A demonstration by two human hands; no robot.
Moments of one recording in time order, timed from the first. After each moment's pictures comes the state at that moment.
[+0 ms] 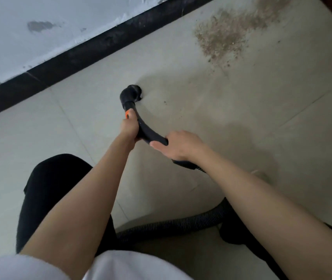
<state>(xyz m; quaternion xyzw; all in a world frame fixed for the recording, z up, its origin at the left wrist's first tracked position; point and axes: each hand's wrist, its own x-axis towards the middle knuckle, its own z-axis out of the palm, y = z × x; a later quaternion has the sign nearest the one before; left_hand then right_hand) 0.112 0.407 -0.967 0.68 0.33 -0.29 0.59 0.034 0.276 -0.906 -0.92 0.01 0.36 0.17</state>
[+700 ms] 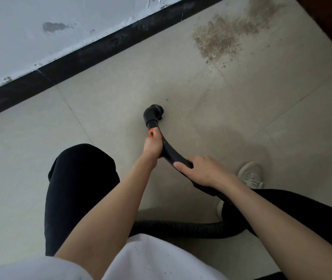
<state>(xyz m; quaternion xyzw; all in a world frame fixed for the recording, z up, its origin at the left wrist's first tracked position) 0.033 0.397 -0.956 0.66 0.30 -0.38 0.57 -0.061 0.272 -0.891 -0.90 0.10 0.37 0.20</state>
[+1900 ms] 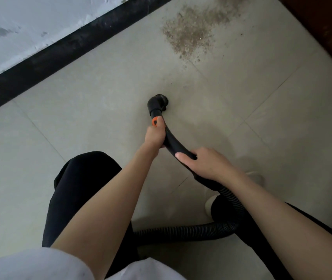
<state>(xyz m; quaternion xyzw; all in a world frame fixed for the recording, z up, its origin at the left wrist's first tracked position) 0.061 0.317 -0.957 0.70 0.20 -0.42 0.54 -0.056 0.217 -0.885 -0.89 0.22 0.32 0.25</state>
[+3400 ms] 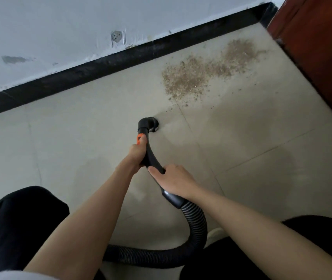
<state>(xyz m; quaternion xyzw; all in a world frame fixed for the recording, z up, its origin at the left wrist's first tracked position) 0.069 0.178 -0.932 0.66 0.35 -0.30 0.59 -0.010 0.063 -0.892 -0.86 0.08 0.37 0.34</state>
